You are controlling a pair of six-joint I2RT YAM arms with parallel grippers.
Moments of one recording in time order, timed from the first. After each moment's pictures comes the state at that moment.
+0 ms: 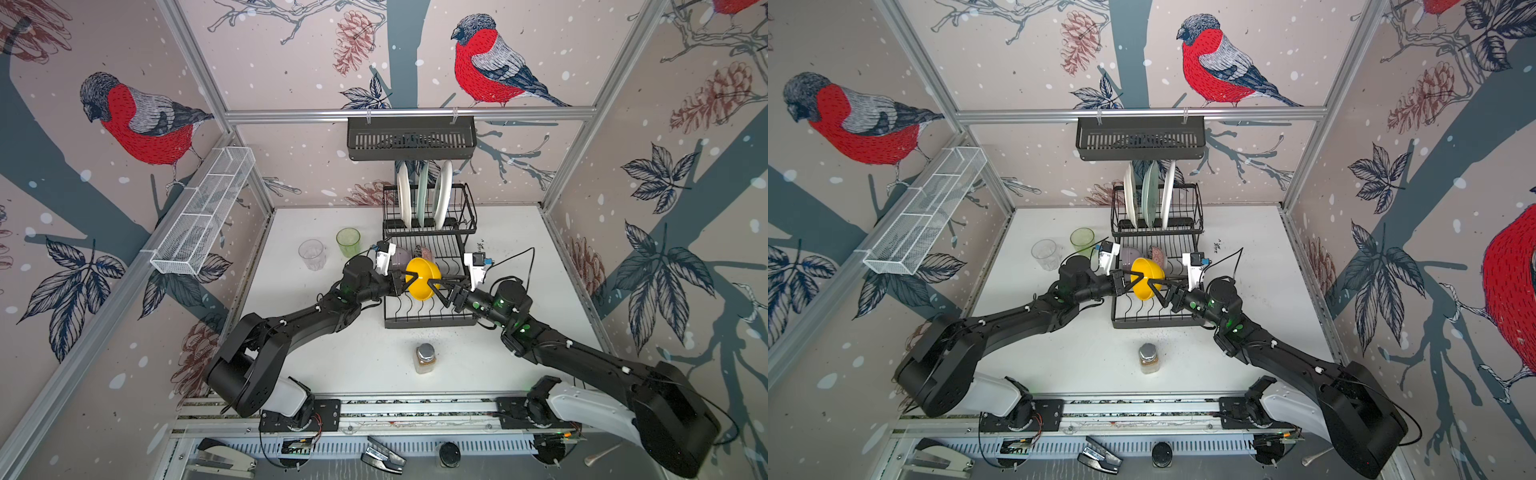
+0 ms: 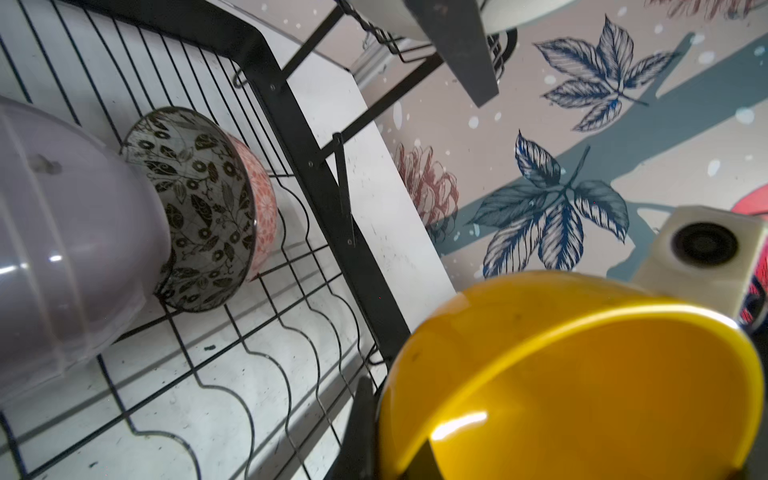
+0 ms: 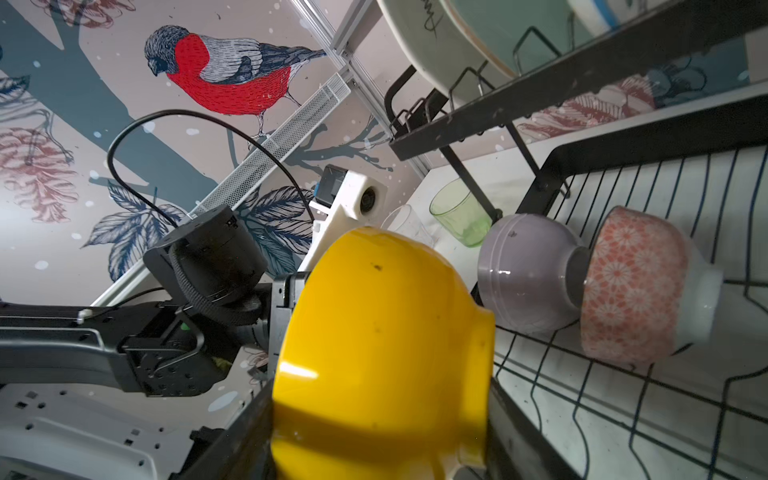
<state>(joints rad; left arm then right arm) -0.58 1.46 0.69 0.50 0.53 -0.76 0.66 1.09 0.42 0.64 -0.37 0.67</state>
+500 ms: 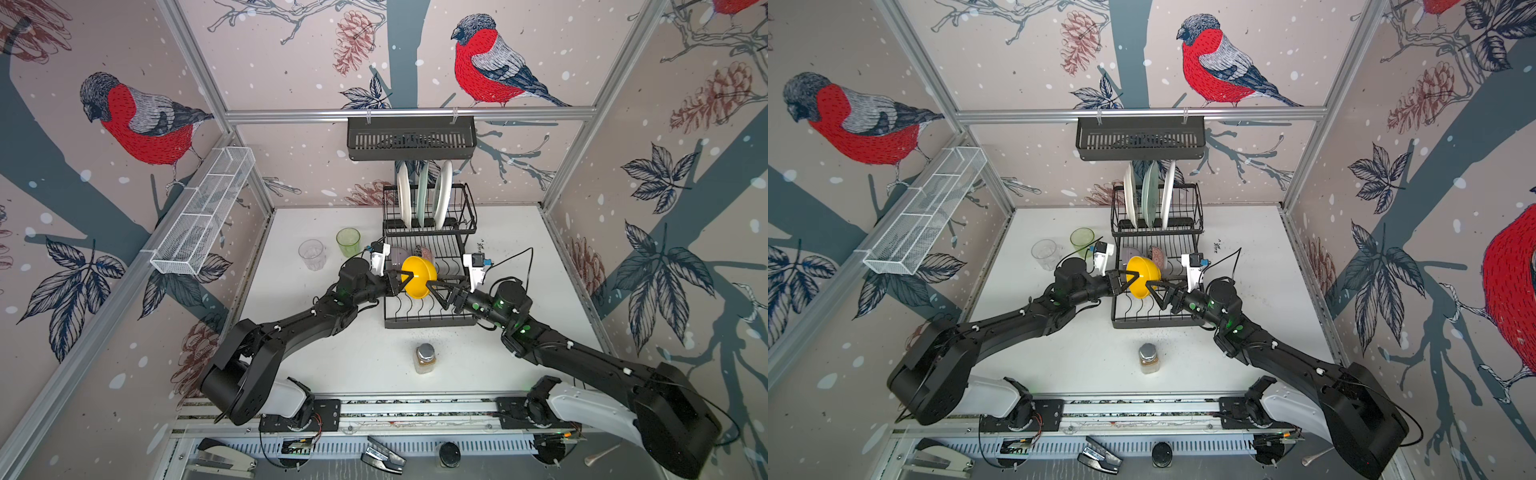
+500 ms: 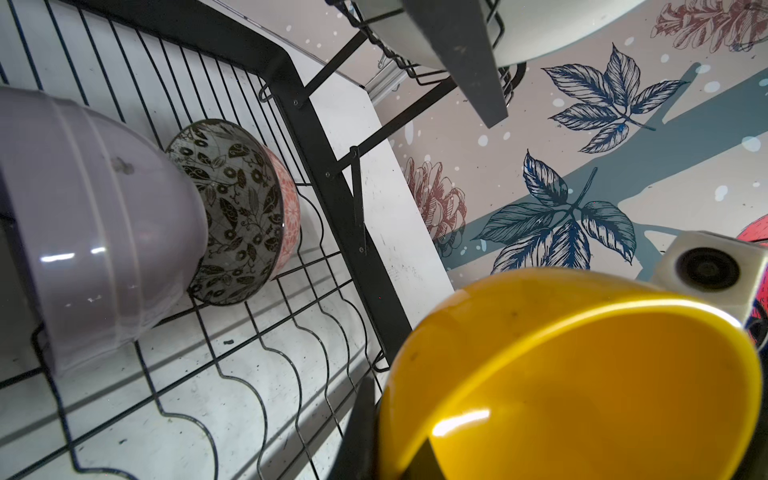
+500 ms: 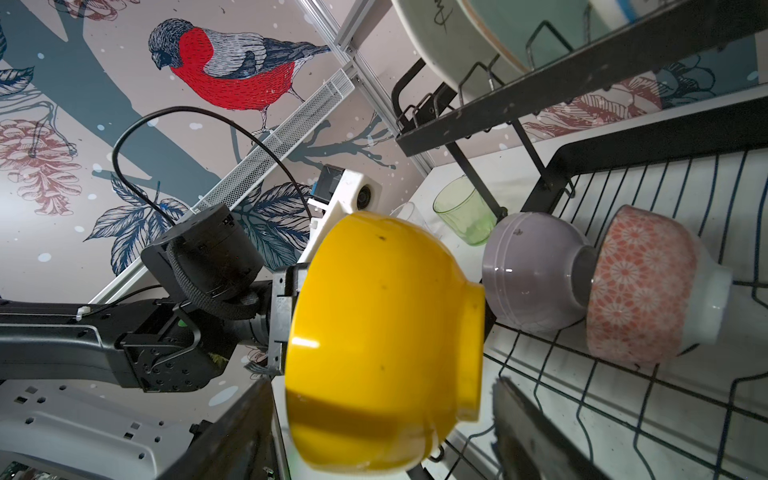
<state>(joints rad) -0.57 1.41 0.65 0.49 0.49 -0.78 0.67 1.08 0.43 0.62 -0.37 0.66</state>
